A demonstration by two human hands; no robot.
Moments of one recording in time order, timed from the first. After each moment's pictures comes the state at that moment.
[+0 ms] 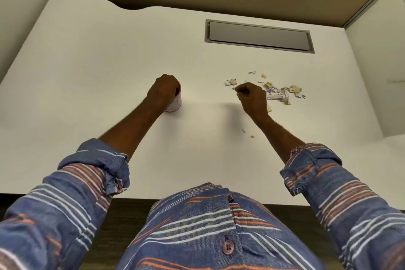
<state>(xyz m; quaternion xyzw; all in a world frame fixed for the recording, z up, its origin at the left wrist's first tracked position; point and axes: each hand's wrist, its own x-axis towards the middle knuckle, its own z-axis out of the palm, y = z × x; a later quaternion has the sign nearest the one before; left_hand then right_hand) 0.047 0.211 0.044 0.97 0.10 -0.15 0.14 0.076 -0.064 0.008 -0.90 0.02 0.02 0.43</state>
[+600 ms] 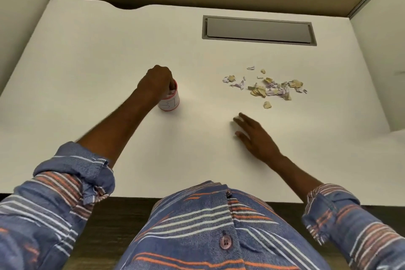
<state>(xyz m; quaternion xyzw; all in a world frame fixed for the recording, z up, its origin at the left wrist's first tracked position) 0.057 0.223 0.056 0.98 0.07 -0.14 0.11 -0.018 -0.138 -0.054 -0.94 -0.24 0.08 0.23</state>
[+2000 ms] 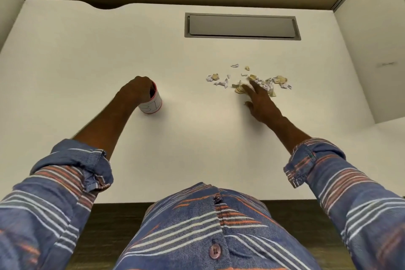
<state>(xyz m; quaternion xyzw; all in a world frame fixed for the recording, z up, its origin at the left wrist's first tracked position) 0.066 0.215 0.042 0.96 0.09 -0.25 0.06 0.093 -0.187 -0.039 -0.96 -0.20 0.06 0.17</state>
